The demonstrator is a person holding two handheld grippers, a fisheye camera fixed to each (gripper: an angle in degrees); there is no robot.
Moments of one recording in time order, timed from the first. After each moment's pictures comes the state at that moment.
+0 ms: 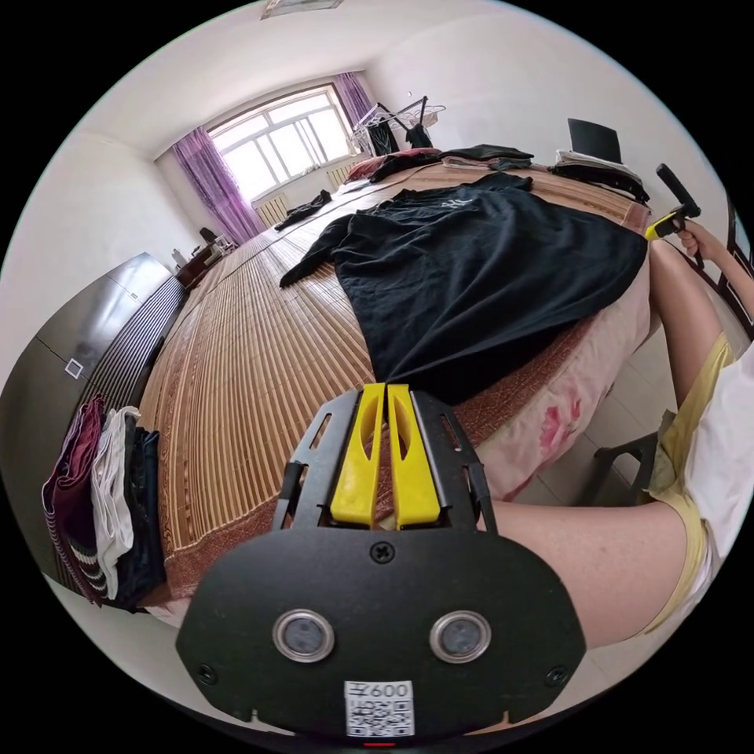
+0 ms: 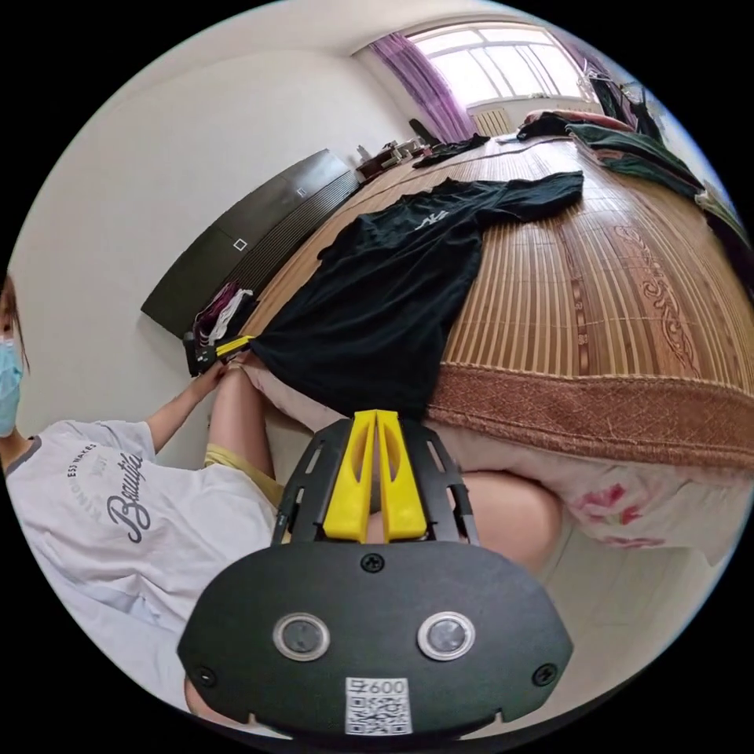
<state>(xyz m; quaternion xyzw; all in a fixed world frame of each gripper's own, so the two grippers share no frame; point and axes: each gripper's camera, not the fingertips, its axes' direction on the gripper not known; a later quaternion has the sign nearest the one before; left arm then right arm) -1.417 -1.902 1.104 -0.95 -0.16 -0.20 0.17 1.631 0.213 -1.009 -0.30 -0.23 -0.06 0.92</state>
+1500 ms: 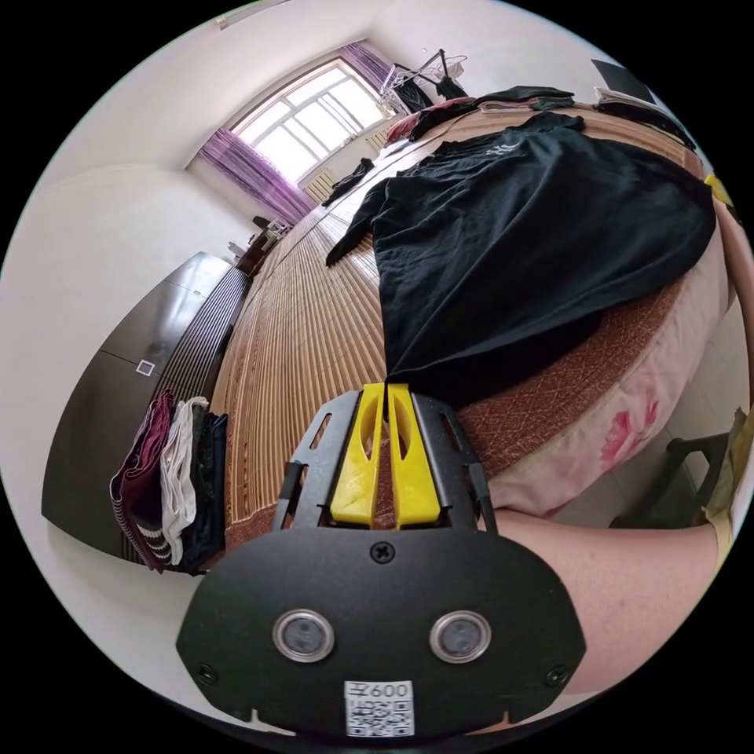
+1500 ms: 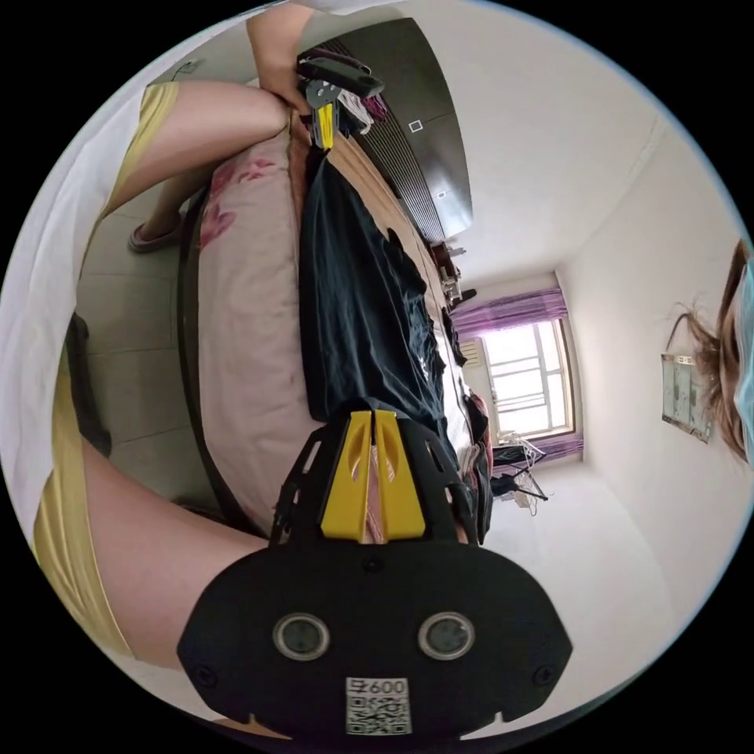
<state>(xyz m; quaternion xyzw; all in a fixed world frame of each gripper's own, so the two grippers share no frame) -1.362 -1.881 1.079 -0.98 -0.15 -0.05 0.07 1.421 0.509 -0.726 -0.05 0.10 -0.69 0.72</state>
